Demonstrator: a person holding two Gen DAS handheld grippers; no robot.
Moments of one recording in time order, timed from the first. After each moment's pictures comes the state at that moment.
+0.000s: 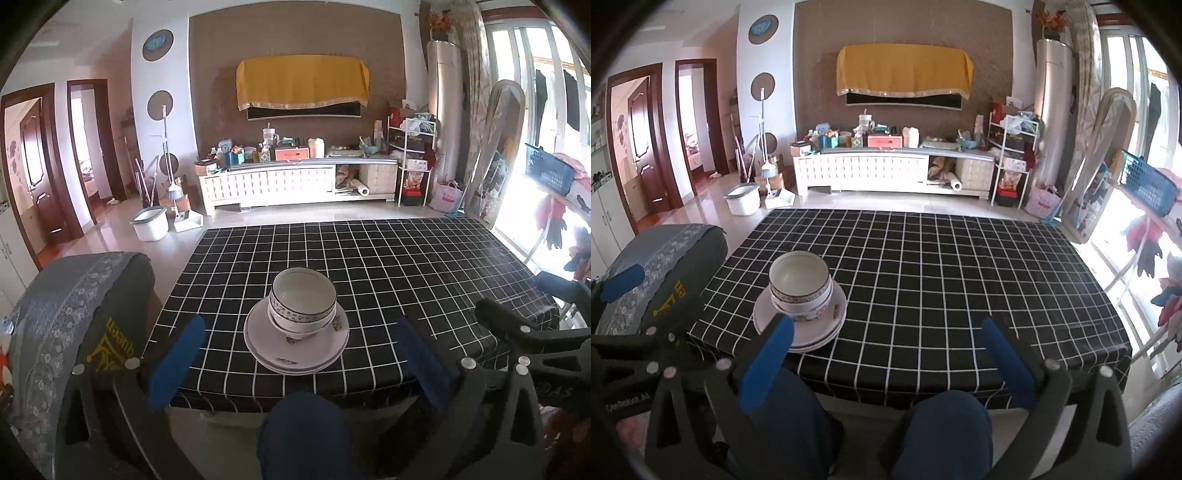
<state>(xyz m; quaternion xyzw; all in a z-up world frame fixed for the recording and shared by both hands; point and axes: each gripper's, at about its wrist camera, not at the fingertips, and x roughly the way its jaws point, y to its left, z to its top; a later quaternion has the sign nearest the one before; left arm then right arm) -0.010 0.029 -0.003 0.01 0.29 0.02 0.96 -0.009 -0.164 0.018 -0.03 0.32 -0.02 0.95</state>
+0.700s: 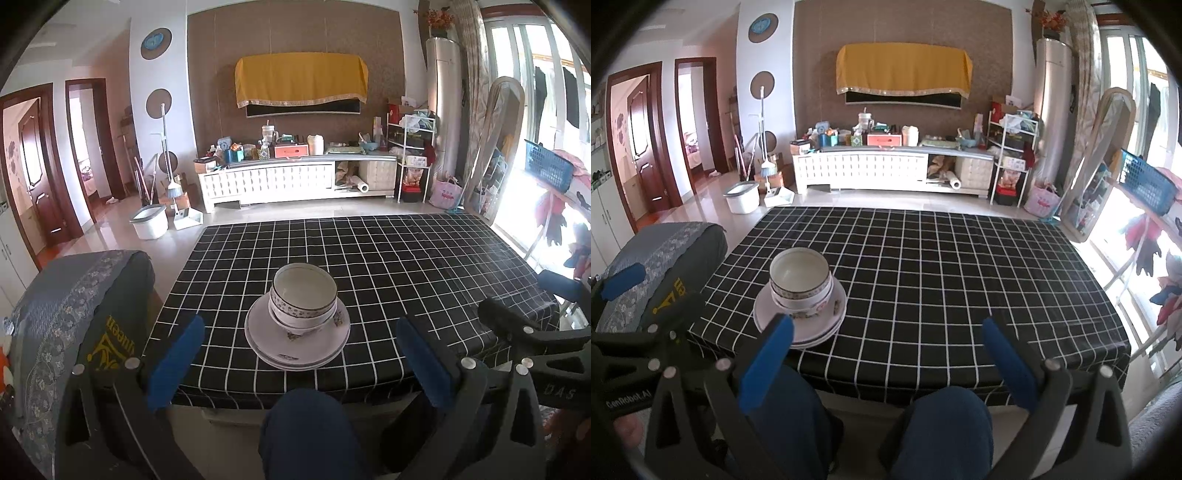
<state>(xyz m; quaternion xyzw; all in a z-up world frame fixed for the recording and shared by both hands) -0.013 0.031 -0.007 0.02 0.30 0.02 0.95 -0.013 -0.167 0.017 -0.03 0.33 -0.02 0.94</state>
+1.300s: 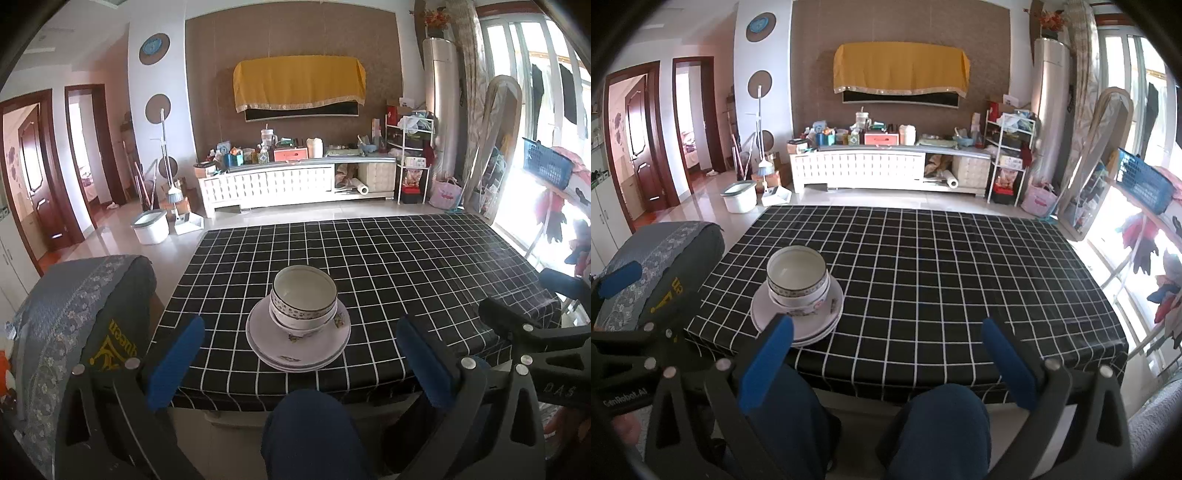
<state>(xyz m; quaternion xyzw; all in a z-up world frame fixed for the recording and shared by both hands) -0.017 0.029 -0.006 0.03 0.29 0.02 0.96 -0.014 -0.171 0.016 -0.03 0.33 -0.03 0.94</state>
